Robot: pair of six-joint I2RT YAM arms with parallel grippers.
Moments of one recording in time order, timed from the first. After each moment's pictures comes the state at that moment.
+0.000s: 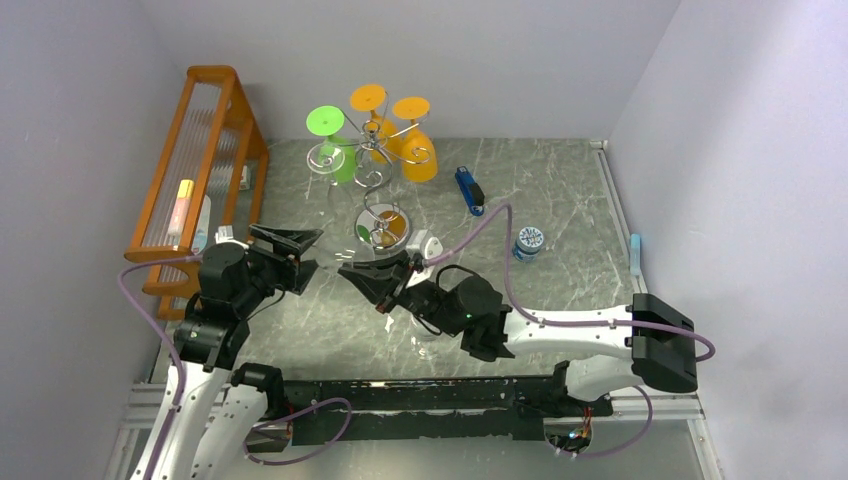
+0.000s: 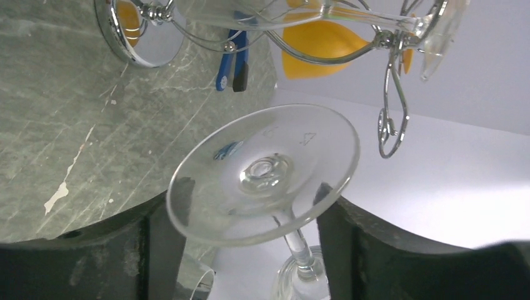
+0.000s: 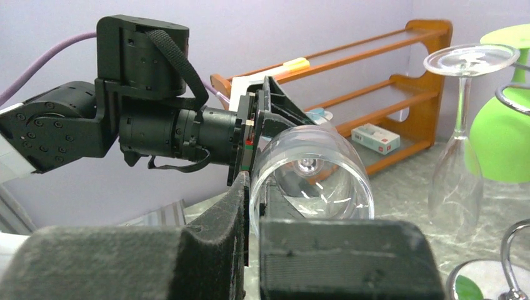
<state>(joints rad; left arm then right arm) -0.20 0.54 0.70 -0.51 0.16 -1.46 1.29 1.34 0.78 0.92 0.18 0.11</state>
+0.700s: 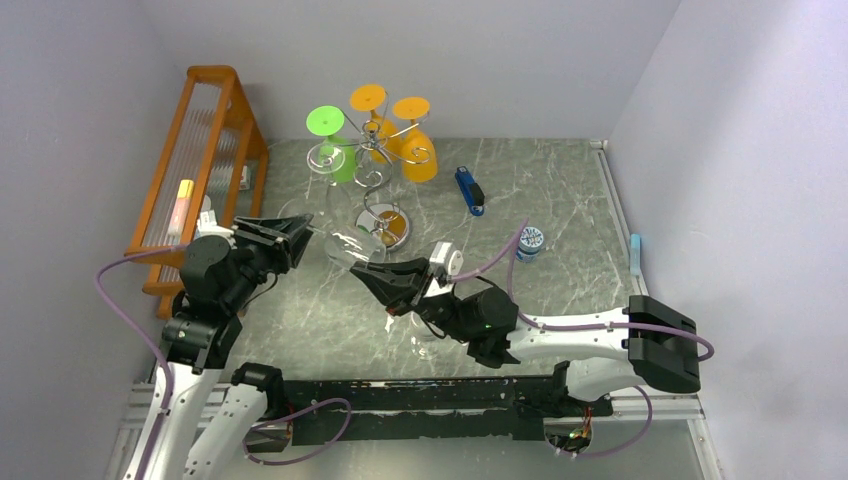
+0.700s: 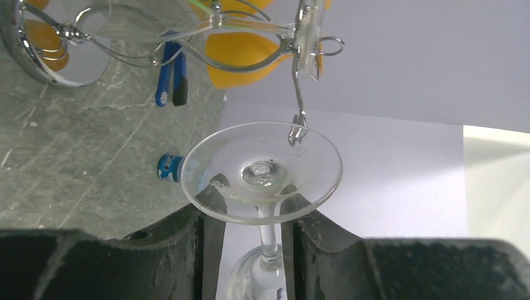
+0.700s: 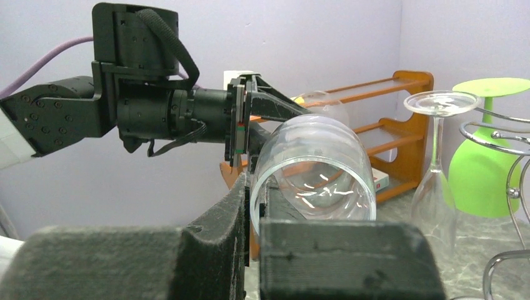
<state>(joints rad) -0.21 0.56 0.81 -0.45 0.09 -1.52 1.31 1.32 0.67 1.17 0.17 0.03</state>
